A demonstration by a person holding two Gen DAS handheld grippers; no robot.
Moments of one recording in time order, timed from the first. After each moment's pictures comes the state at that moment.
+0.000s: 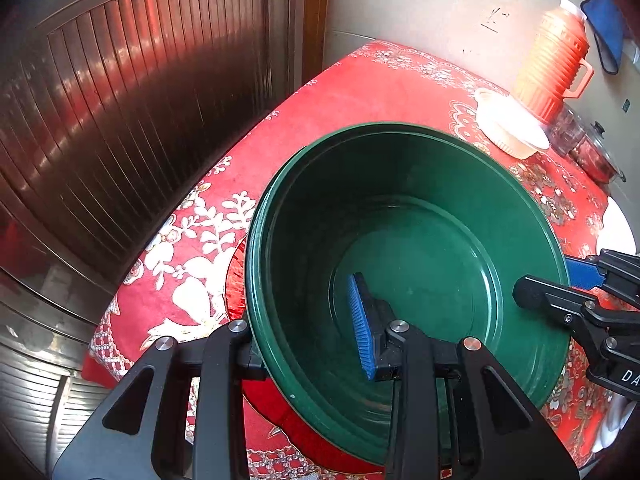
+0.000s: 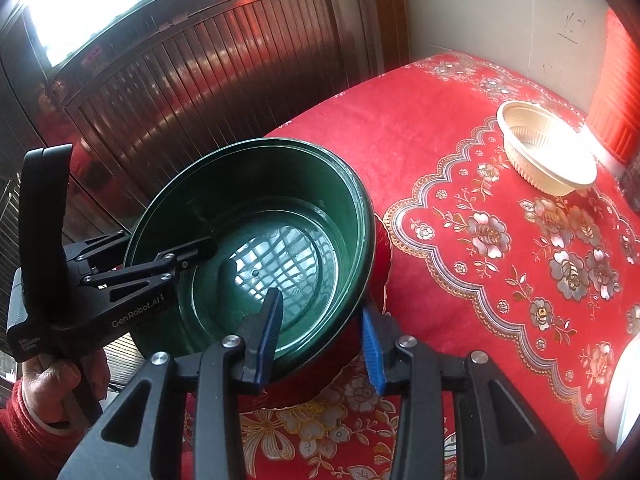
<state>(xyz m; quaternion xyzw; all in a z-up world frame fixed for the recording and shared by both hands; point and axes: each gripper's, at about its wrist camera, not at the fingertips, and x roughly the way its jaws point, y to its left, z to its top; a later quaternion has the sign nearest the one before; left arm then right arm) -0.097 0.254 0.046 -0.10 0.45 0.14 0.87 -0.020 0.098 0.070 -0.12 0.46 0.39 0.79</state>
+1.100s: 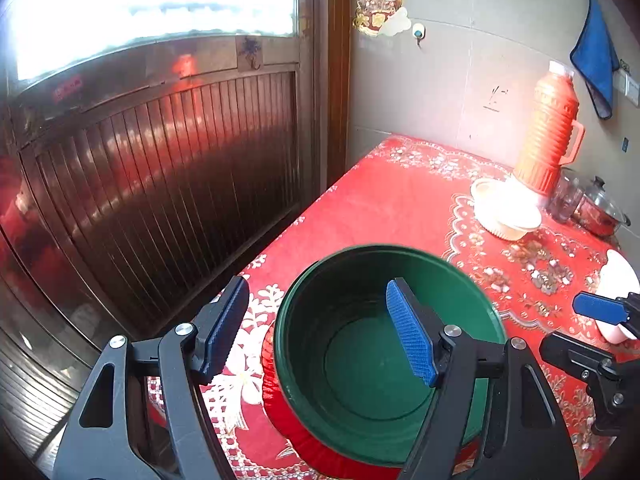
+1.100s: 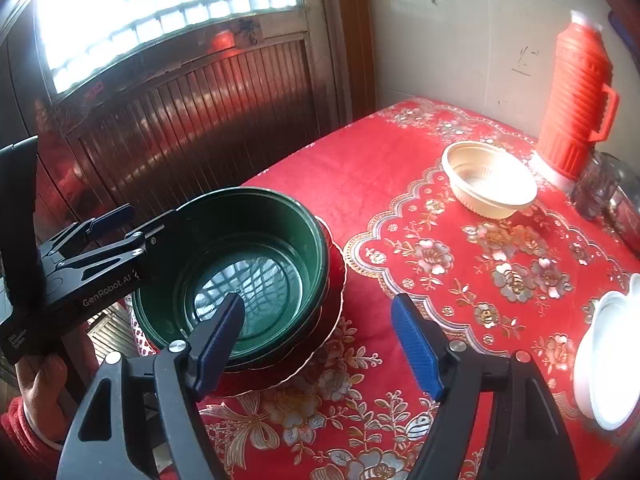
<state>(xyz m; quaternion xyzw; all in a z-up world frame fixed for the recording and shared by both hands) -0.130 0.234 0.108 -0.07 0.30 0.20 0.93 -0.048 0.055 0.106 -0.09 0.38 0.35 0.85</state>
